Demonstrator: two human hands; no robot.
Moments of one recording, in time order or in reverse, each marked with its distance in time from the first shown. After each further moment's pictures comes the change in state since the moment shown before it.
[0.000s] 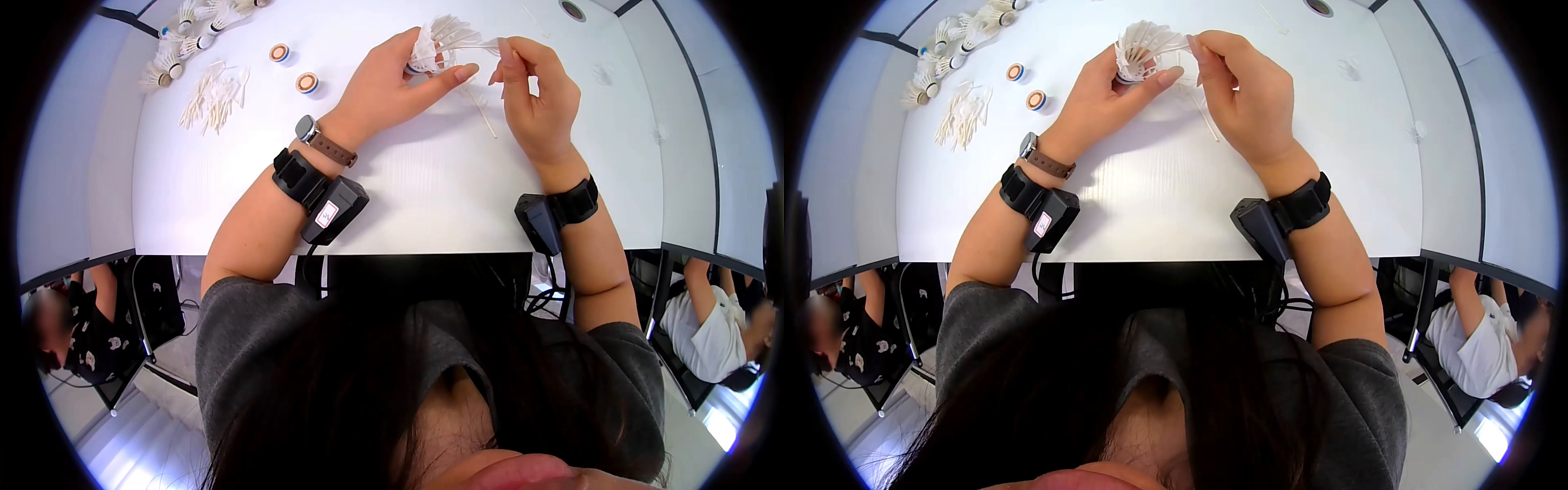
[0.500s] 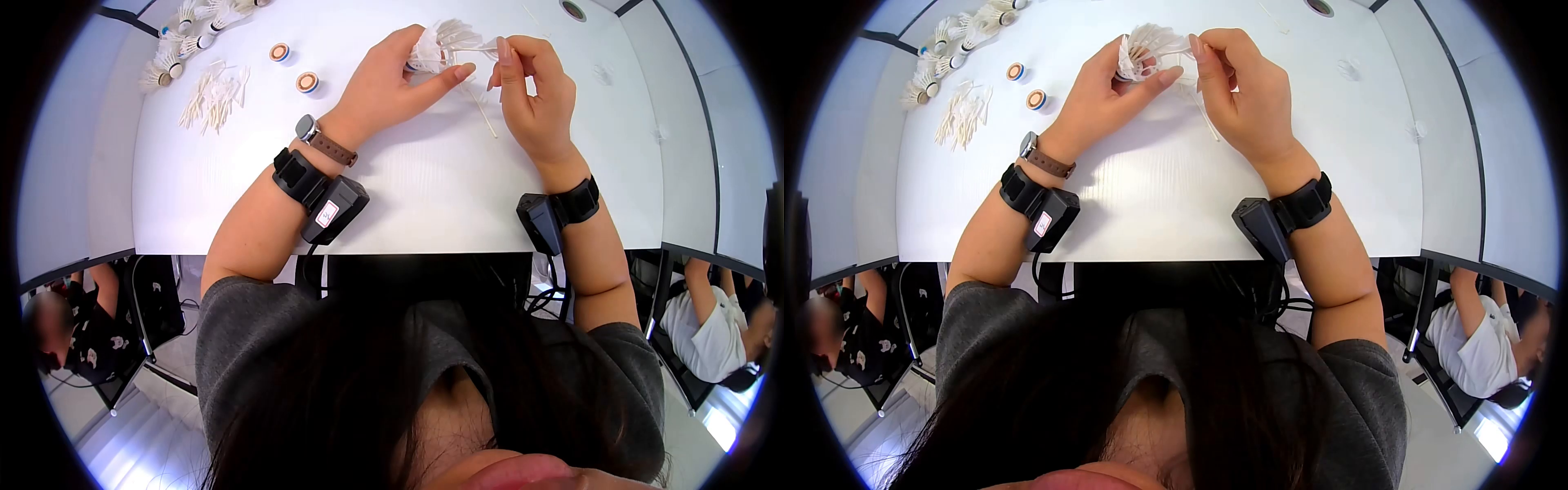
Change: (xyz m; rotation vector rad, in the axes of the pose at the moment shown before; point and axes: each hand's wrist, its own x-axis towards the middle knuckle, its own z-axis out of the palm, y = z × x) left_hand 0.000 0.001 -0.001 0.018 0.027 0.012; right_hand -0.001 -0.001 0.000 0.068 -0.056 0.090
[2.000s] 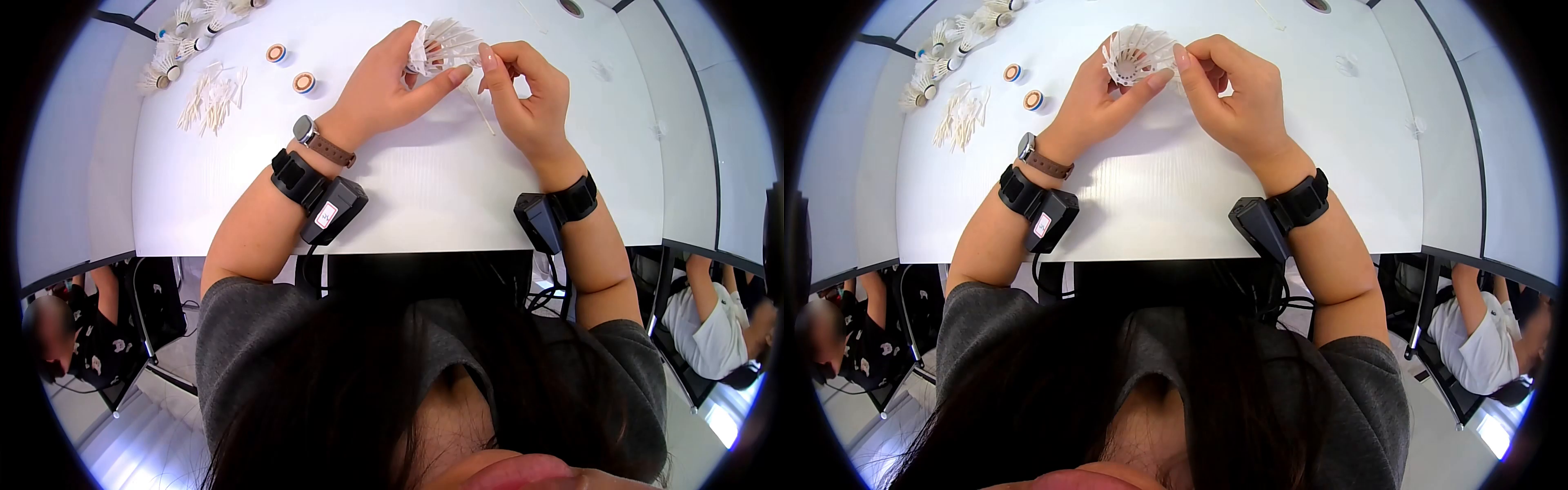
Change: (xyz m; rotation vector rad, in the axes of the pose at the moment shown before) left_hand 0.000 -0.011 0.004 -0.145 -0.008 0.194; right_hand 0.000 -0.002 0.004 0.086 -0.018 0.039
